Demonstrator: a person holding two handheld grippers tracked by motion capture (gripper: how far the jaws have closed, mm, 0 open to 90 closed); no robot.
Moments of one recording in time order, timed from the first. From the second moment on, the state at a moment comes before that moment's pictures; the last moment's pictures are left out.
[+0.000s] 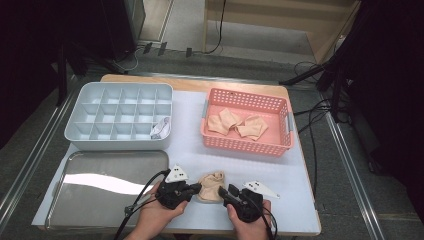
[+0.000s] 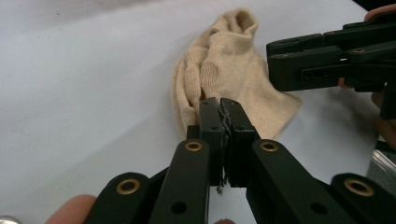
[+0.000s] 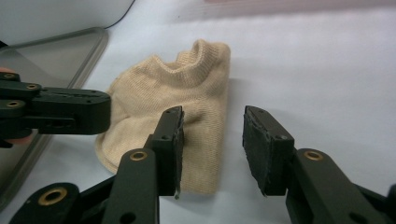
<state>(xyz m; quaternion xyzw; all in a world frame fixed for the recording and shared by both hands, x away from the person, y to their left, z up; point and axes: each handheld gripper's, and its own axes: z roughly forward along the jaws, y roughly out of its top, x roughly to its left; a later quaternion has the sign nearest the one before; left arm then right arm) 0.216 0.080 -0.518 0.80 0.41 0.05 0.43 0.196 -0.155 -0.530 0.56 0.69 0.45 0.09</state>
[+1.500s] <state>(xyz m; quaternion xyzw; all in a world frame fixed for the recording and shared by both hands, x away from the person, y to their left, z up) 0.231 0.066 -0.516 0.80 0.44 0.00 0.42 0.190 -0.128 -0.520 0.53 0.67 0.51 0.07</state>
